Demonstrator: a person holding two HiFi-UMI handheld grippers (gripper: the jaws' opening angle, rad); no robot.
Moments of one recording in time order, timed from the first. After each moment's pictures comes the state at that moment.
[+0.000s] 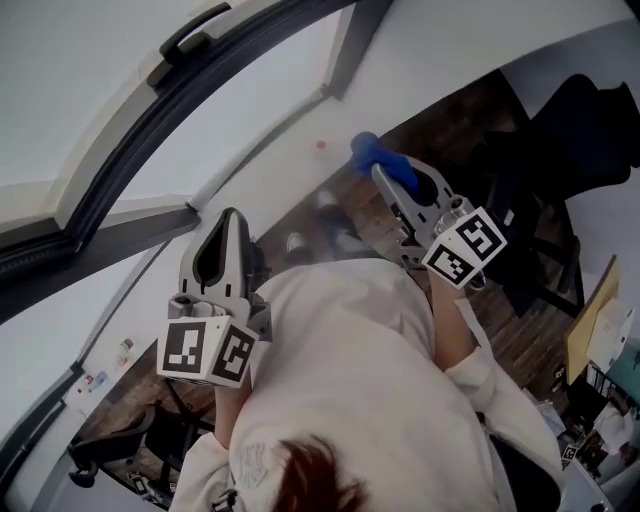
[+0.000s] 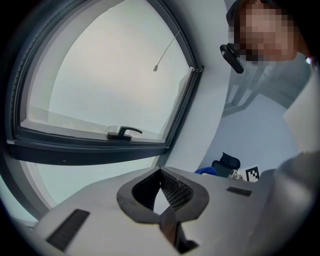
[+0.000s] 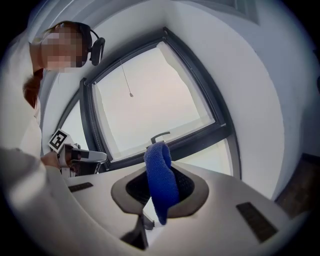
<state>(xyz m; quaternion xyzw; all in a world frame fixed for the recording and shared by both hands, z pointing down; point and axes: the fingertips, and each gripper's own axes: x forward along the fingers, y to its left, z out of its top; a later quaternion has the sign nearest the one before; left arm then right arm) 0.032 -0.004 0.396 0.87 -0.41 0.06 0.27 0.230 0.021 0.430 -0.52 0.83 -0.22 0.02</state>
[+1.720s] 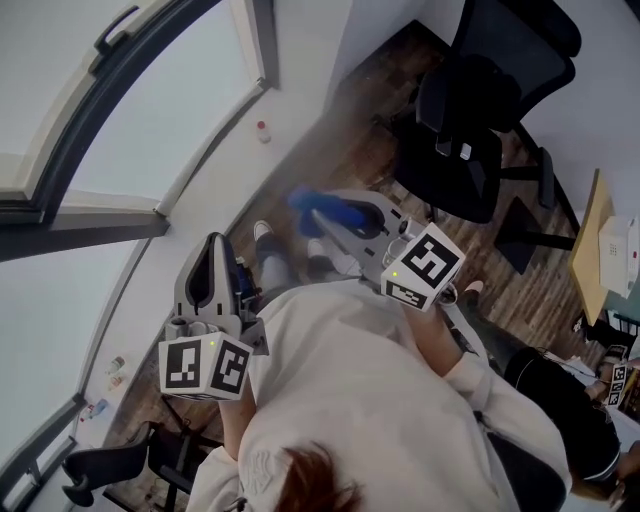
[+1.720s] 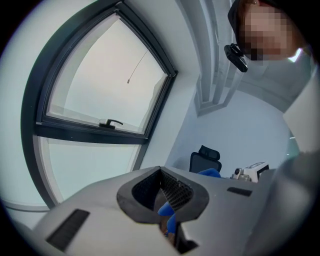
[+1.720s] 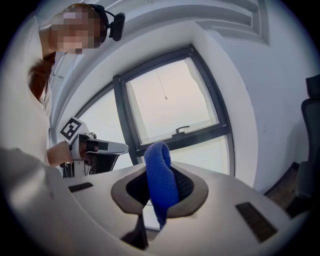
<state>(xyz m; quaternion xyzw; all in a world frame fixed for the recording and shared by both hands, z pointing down) 0.052 0.235 0.385 0.89 -0.38 0.06 0.25 0.176 0.283 0.407 -0.50 0.85 -0.18 -0.03</state>
